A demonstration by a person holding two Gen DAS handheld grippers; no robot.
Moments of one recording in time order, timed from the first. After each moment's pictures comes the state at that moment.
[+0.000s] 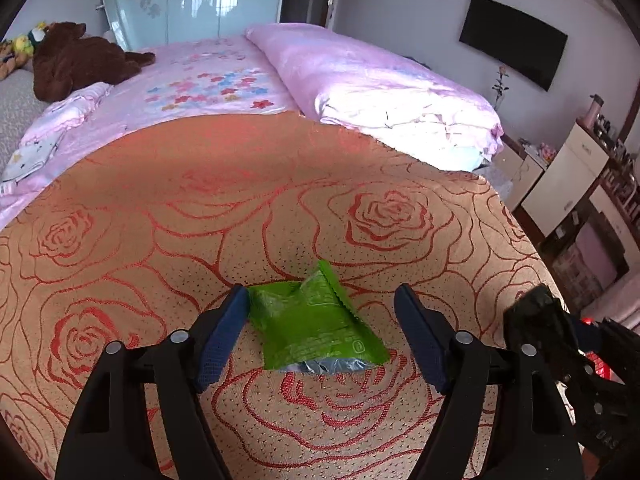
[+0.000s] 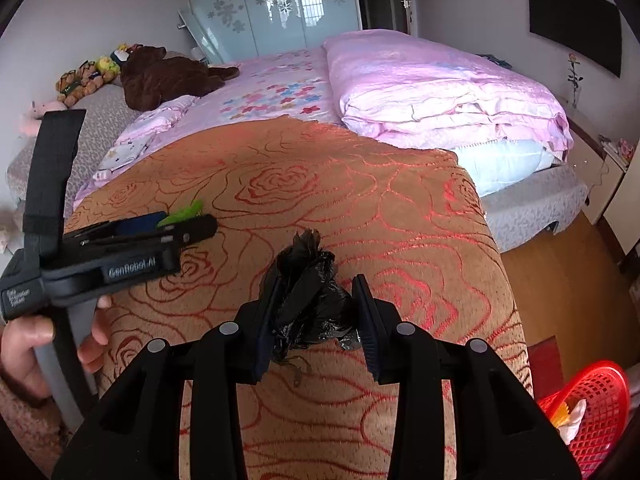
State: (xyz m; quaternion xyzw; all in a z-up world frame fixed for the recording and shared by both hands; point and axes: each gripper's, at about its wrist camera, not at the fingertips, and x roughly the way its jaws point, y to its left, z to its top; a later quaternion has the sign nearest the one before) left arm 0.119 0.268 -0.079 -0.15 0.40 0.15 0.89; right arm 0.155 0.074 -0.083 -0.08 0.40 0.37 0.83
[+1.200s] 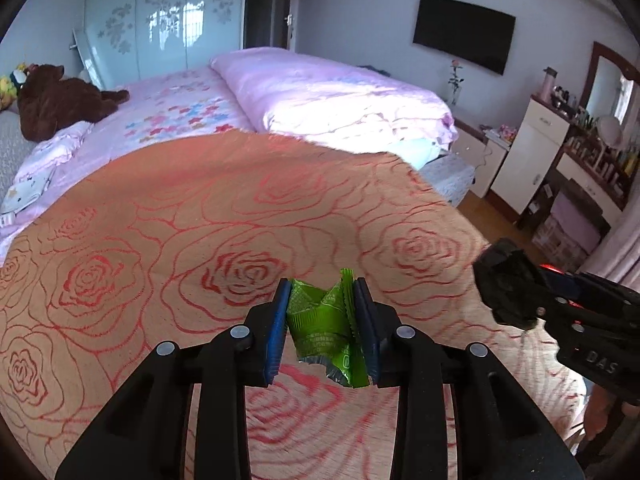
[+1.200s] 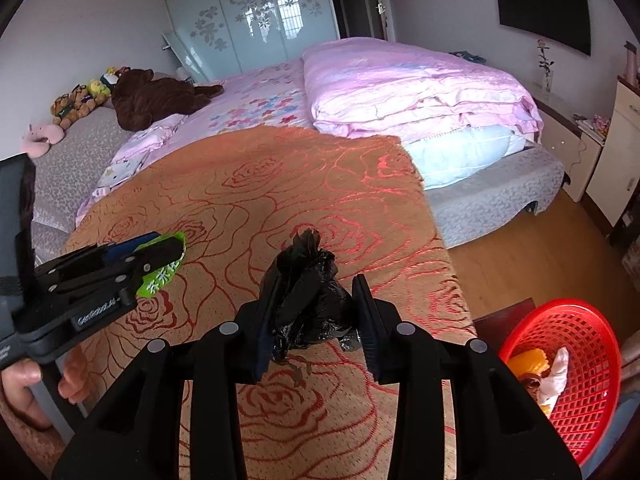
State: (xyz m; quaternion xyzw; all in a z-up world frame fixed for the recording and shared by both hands) left arm 0.054 0.166 -0.051 -0.09 0.37 0.11 0.92; right arm 0.120 -0.005 -0.066 -0.05 0.39 0.34 0.85
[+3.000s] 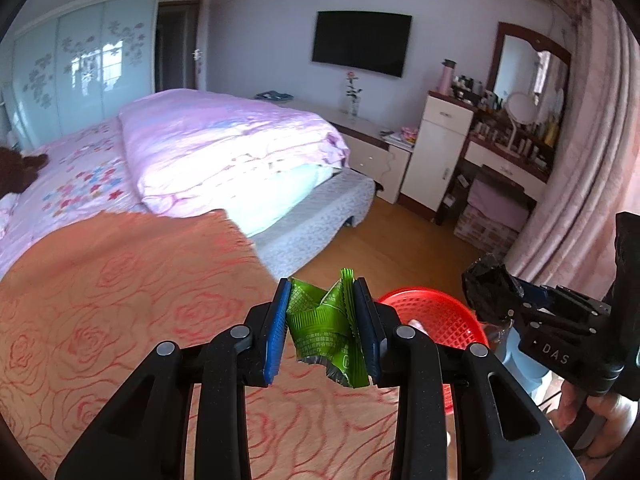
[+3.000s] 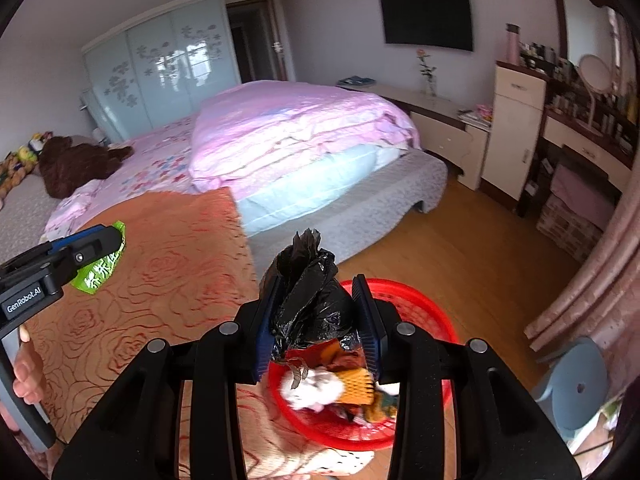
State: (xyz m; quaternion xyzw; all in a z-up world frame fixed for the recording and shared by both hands) left arm 0.096 -0.005 0.016 -0.05 0.33 -0.04 0.94; right arm 0.120 -0.198 -0.025 0.01 0.36 0.17 0.92
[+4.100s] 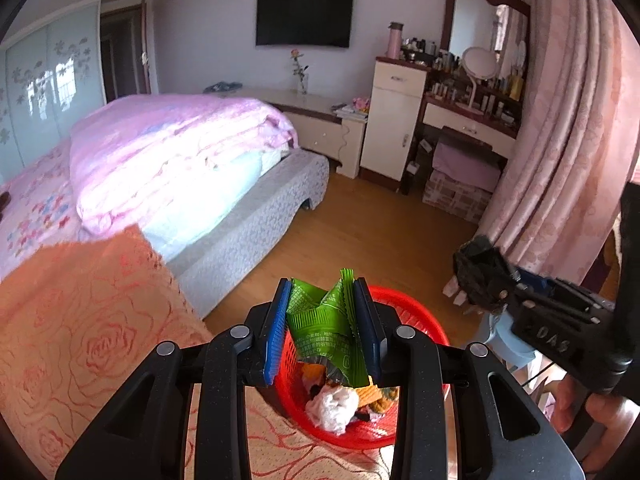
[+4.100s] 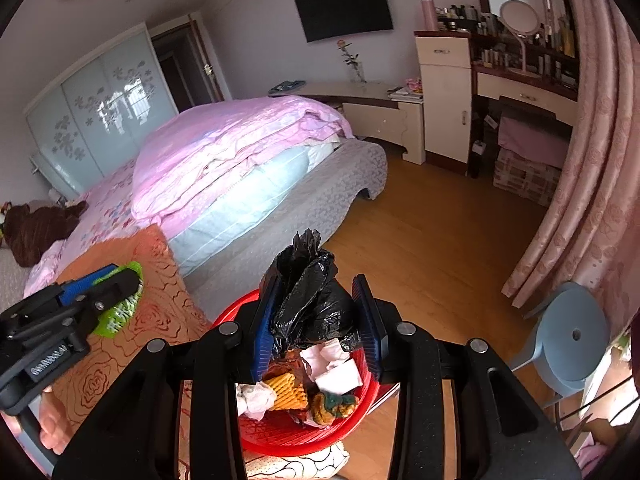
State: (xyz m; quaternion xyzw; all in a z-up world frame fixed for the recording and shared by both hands) left arm 0.141 -0.102 0.000 0.01 0.35 -0.10 0.93; right arm 0.135 -0.280 -0.043 0.09 0.36 0.08 0.92
